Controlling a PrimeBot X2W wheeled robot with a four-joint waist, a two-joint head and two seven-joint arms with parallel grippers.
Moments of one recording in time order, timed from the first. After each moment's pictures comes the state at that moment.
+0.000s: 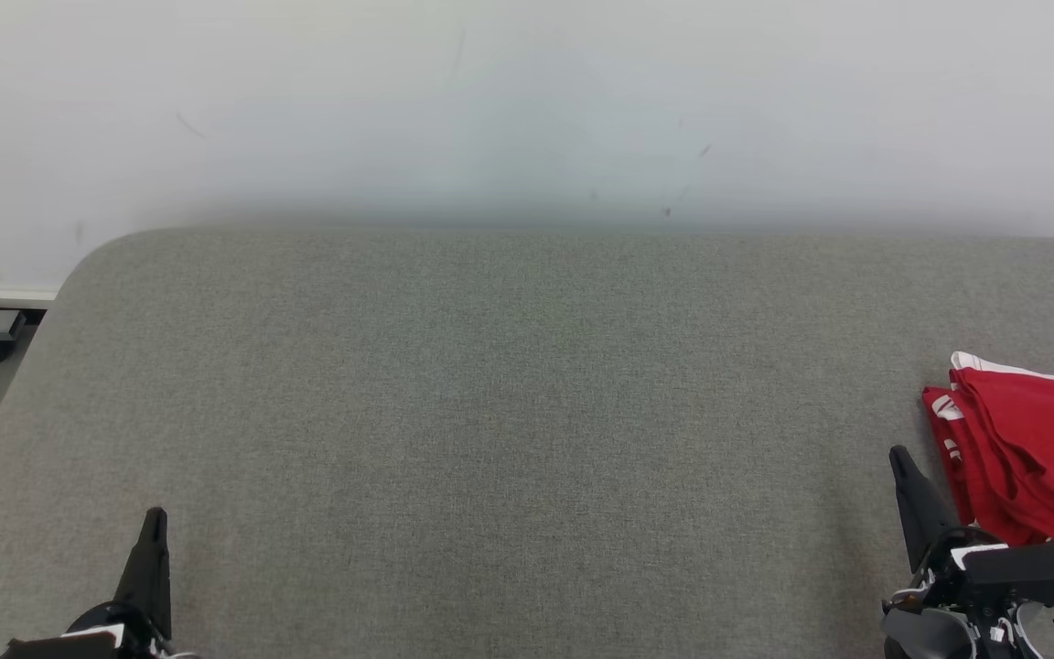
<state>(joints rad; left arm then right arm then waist) -0.09 0.04 0.09 0.30 -1.59 -0.12 0.11 -0.09 -0.05 -0.13 0.30 1.60 0.12 0.11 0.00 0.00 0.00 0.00</state>
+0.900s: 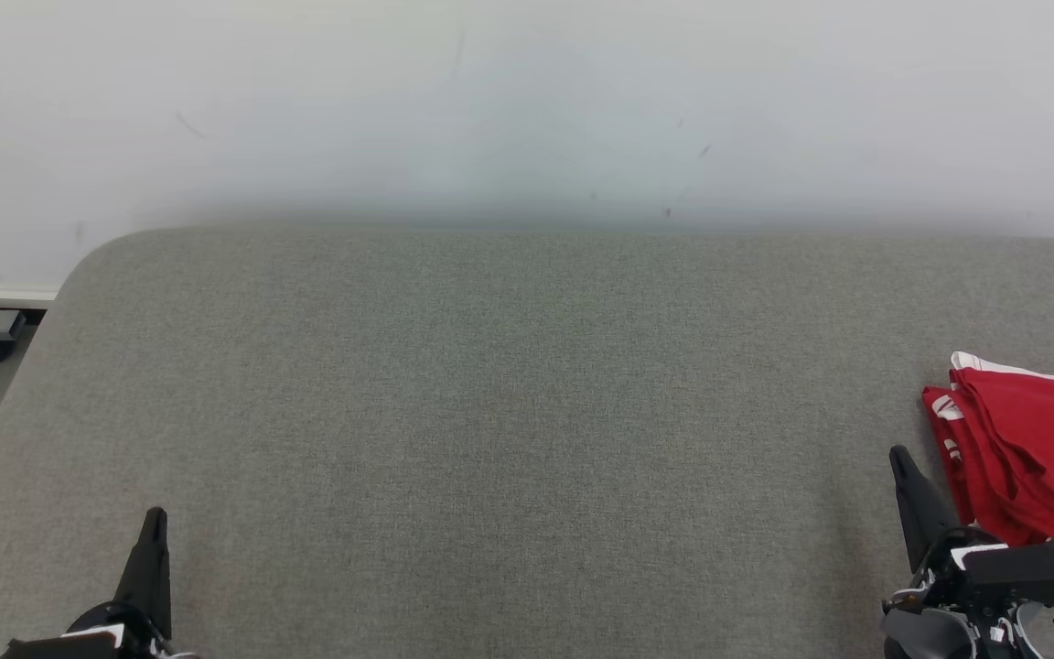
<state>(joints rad) -0.09 0.04 0.09 0.30 -1.59 -0.12 0.11 -0.09 -0.05 -0.13 0.30 1.60 0.12 0.11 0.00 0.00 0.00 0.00</state>
